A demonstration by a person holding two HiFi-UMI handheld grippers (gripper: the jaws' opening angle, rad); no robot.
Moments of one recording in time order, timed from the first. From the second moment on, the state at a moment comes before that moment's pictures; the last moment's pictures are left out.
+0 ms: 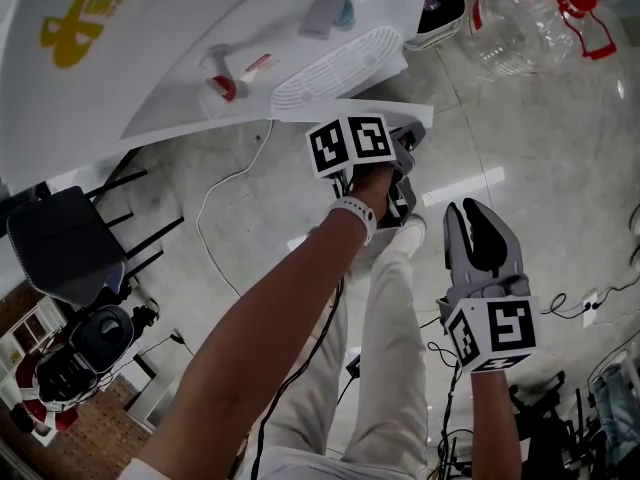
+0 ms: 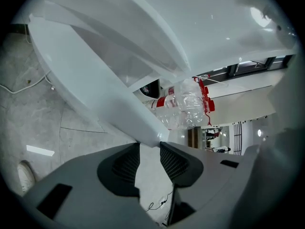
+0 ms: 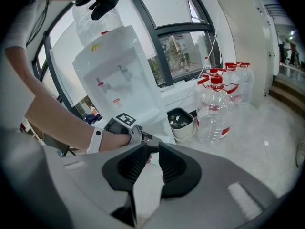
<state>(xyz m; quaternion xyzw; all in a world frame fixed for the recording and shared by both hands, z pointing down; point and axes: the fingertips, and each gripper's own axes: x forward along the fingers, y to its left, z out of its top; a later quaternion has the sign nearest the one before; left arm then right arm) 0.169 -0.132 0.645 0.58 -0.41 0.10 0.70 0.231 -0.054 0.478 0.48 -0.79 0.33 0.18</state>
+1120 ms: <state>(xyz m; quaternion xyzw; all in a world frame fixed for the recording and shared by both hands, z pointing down) 0.168 -0.196 0.643 0.57 -0.45 0.06 0.69 0.242 -0.079 0.484 0.47 -0.79 0.34 0.18</state>
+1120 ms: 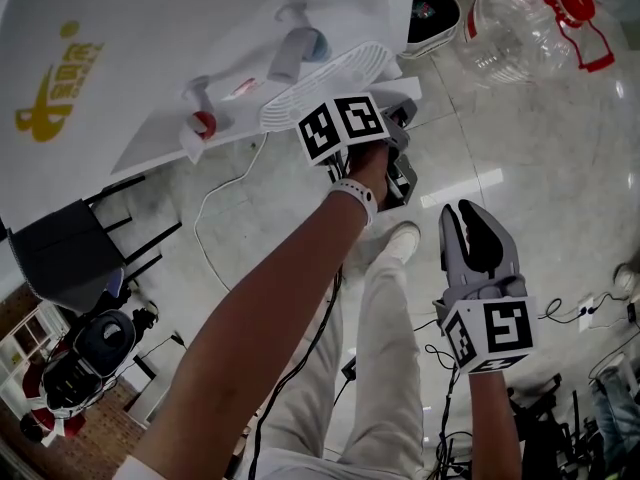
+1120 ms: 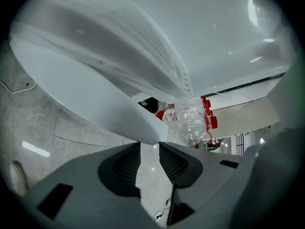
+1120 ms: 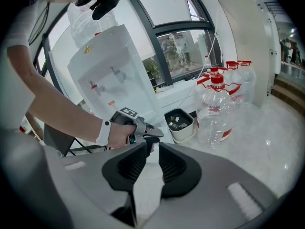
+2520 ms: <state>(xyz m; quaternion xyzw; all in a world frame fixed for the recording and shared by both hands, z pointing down) 0.116 -0.229 0.647 0.63 -0.57 0.17 0.51 0.245 -0.090 0.494 0.47 -0.79 0.34 0.18</state>
